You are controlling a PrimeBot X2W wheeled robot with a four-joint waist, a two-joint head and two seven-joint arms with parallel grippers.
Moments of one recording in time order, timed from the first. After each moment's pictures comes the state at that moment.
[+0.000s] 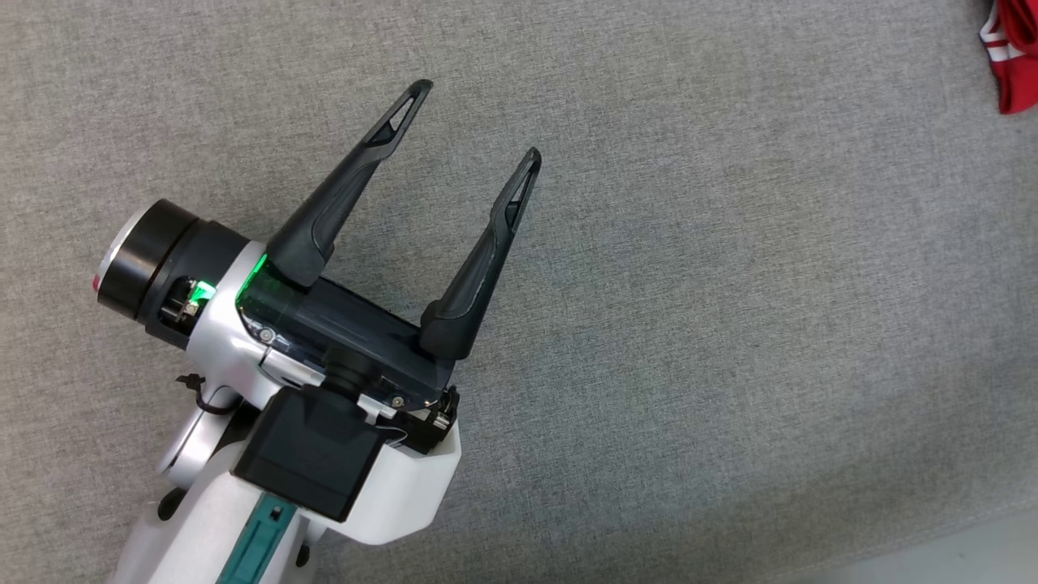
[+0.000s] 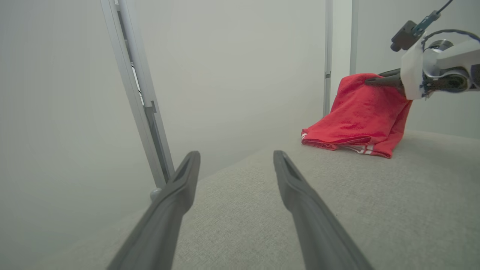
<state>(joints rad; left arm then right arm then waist) -0.42 0.18 -0.38 -0.39 0.09 -0.05 -0.11 -1.09 -0.57 0.00 0.86 0.09 0.13 -0.26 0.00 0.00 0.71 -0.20</state>
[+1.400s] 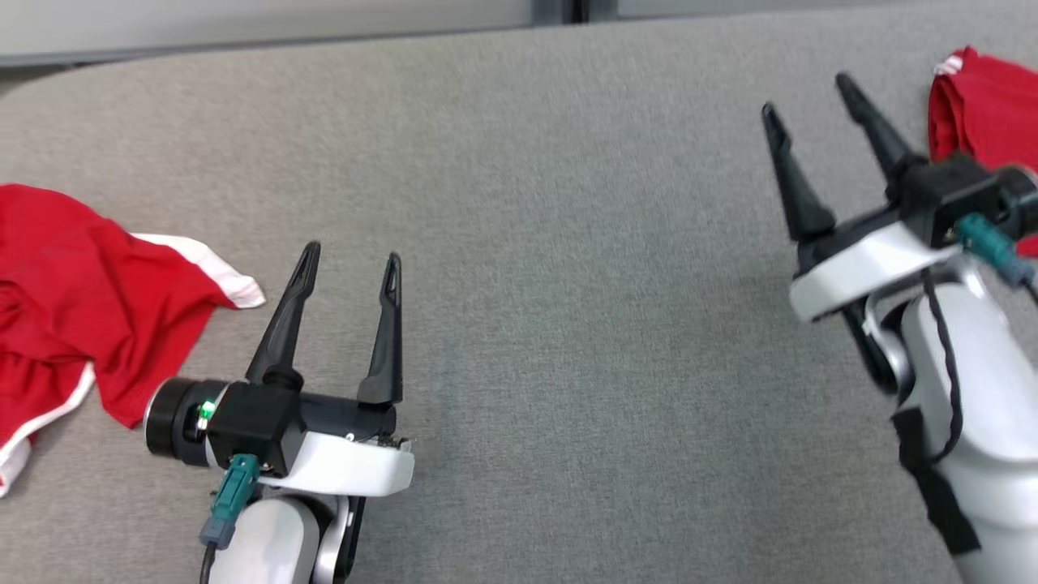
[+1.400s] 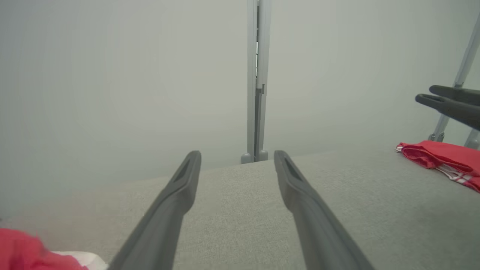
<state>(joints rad) -0.20 0.09 -0.28 -0.04 -0.14 0.12 -0.22 -0.71 -0.19 0.25 0.50 0.13 0.13 -0.26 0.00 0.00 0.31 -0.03</state>
